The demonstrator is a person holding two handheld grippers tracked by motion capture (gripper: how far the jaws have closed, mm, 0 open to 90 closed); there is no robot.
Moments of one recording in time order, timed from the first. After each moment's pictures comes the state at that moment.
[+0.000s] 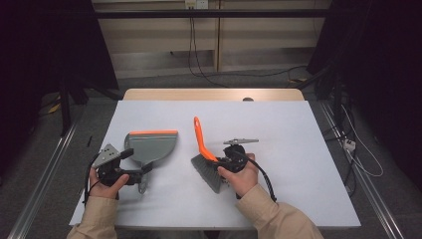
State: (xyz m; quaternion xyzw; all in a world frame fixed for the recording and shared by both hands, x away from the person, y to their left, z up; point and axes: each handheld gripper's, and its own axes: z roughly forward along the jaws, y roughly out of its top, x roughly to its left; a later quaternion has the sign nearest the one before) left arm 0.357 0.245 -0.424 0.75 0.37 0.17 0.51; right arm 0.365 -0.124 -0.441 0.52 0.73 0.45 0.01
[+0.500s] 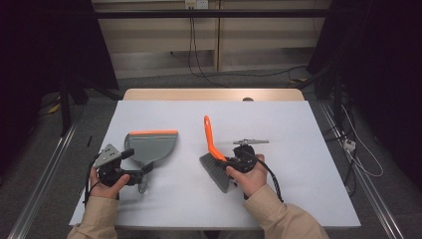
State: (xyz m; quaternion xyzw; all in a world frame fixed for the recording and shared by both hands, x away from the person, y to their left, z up) left arm 0.357 0.244 -0.424 0.76 0.37 0.17 0.51; right arm 0.359 -0.145 -0.440 0.54 0.72 0.45 0.02
